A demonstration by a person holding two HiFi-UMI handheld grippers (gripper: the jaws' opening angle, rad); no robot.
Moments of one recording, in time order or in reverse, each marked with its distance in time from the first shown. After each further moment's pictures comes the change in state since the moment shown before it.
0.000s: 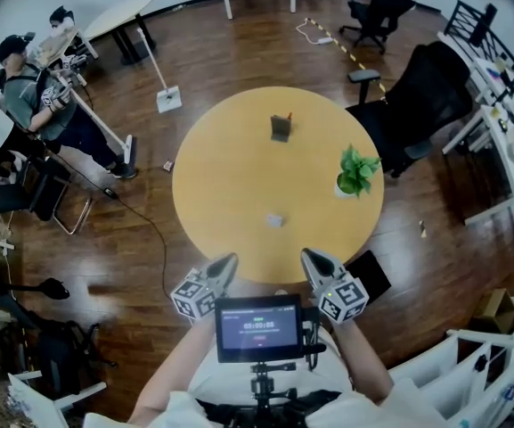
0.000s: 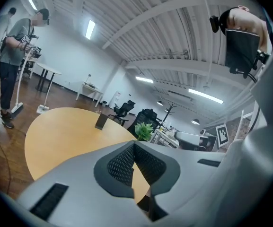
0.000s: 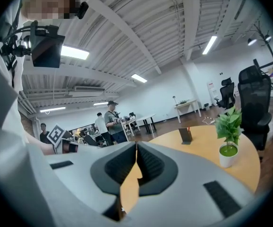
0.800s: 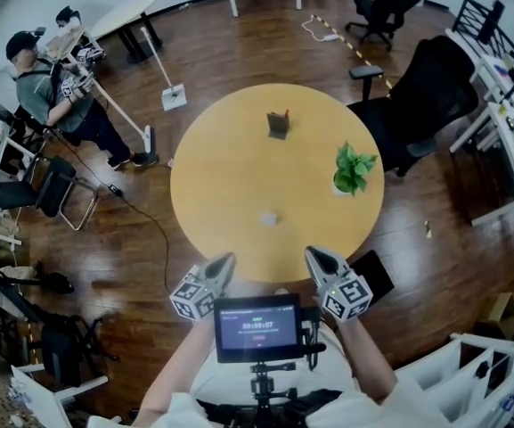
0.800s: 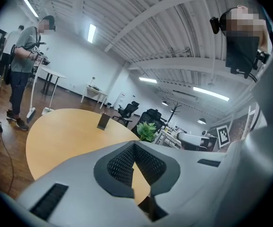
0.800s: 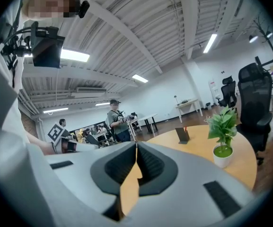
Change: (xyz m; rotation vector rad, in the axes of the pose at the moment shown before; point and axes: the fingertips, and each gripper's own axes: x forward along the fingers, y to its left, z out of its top) left arm 0.017 -0.021 -0.014 0.001 -0.023 0.072; right arm -0.027 -0.040 -0.006 0.000 -0.004 0.033
